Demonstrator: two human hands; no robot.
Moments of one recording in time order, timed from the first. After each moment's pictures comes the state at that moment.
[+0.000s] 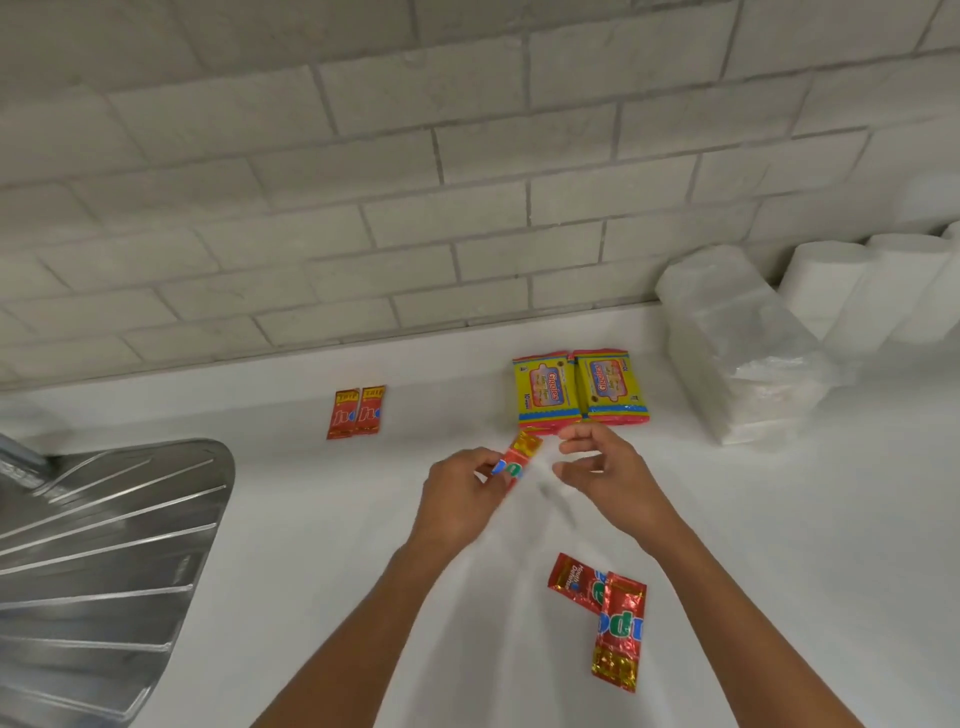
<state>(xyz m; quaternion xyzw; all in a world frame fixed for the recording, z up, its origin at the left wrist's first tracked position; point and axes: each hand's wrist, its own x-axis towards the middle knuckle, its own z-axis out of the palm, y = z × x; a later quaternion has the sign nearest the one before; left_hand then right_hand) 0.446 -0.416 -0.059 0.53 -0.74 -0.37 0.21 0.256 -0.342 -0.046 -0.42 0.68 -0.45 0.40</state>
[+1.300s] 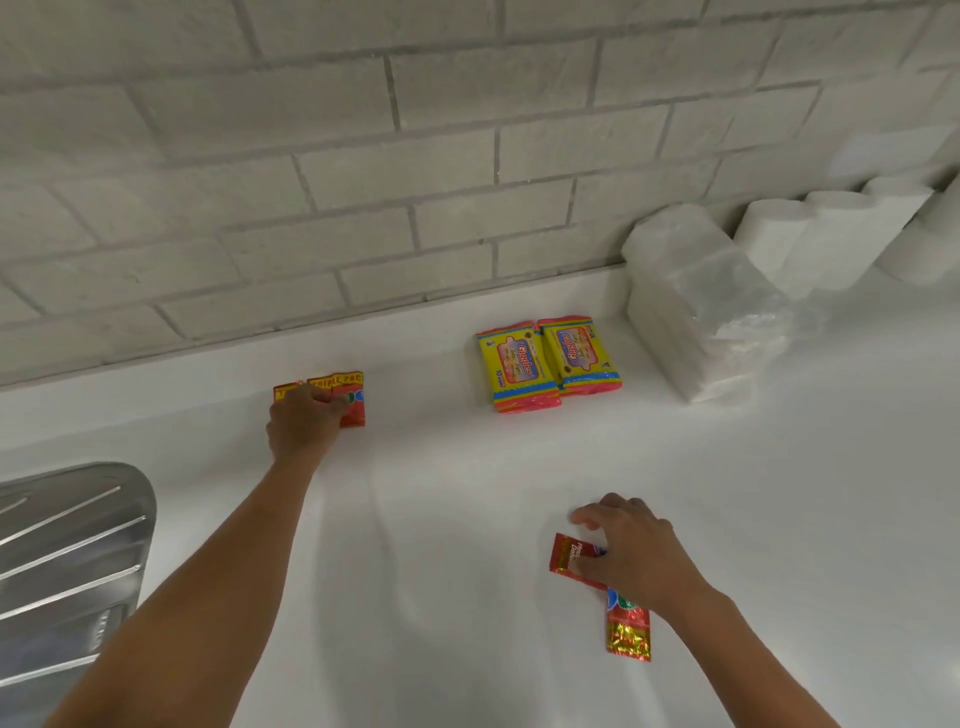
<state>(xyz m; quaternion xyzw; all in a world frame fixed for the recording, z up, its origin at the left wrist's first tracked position) 0.531 -0.597 -0.101 0.68 -0.67 -0.23 0.19 0.285 -0.284 -0.089 -0.49 0.83 -0.05 0.27</state>
